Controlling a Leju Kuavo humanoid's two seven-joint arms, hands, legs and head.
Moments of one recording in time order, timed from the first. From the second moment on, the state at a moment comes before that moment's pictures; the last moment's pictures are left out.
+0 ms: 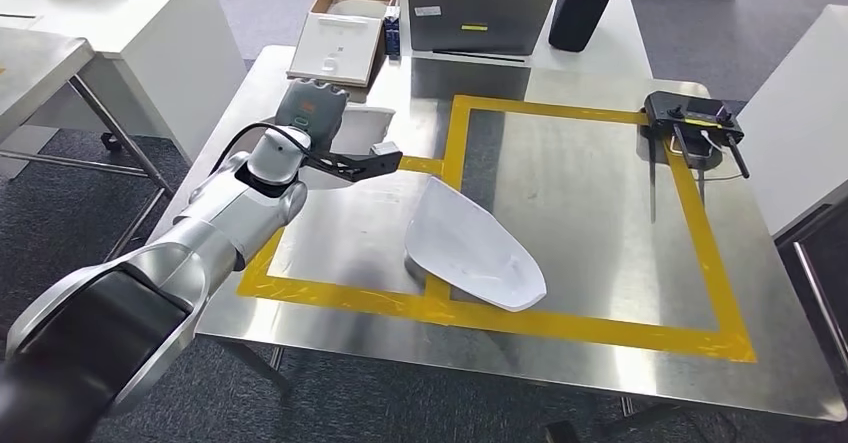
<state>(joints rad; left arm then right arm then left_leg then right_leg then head) -1.13 -0.10 -0.65 -0.24 -1.44 0.31 -0.02 -0.12 0.11 -0.15 -0.21 0.47 -0.05 -0.19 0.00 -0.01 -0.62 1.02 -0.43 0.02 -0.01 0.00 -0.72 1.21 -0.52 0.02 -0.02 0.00</state>
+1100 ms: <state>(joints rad) -1.12 -0.10 -0.65 -0.24 -1.43 0.26 -0.05 -0.11 0.11 -0.15 -0.21 0.48 -0.05 -0.19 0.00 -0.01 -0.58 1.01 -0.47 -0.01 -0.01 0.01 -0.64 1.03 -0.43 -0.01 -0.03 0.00</state>
